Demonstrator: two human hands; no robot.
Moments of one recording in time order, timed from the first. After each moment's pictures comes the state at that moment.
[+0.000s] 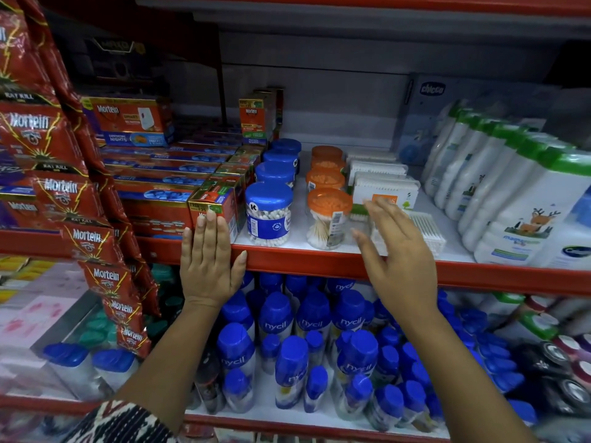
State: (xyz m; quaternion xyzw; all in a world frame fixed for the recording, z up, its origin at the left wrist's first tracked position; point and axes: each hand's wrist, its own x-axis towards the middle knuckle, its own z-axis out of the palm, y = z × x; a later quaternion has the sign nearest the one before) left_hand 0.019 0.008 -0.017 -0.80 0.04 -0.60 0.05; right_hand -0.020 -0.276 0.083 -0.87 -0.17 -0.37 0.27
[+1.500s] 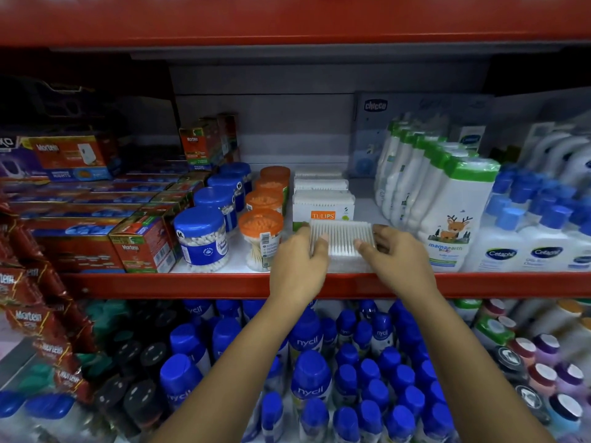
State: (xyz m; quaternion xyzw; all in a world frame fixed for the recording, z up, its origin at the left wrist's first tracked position) left_hand 0.004 -0.225 0.093 -0.88 0.05 -0.20 -0.43; right_hand 0.009 -0.381 0.102 -0.89 -0.04 -0.18 0.42
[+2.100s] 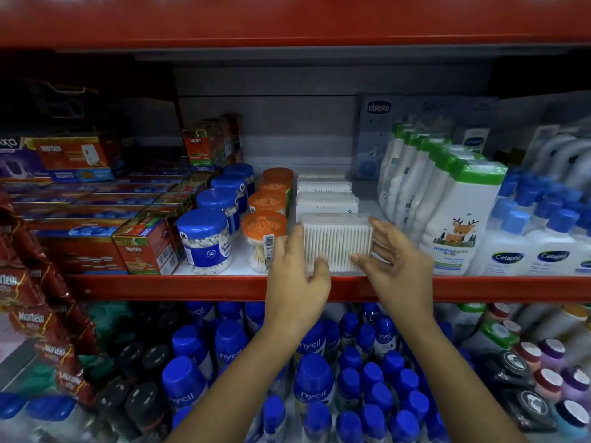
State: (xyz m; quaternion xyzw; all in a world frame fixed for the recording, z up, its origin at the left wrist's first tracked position) left_hand -0.023 -0.221 0.084 -0.84 0.07 -0.25 -0.48; right_hand -0.005 -0.368 0.084 -0.79 -0.11 -0.30 0.52
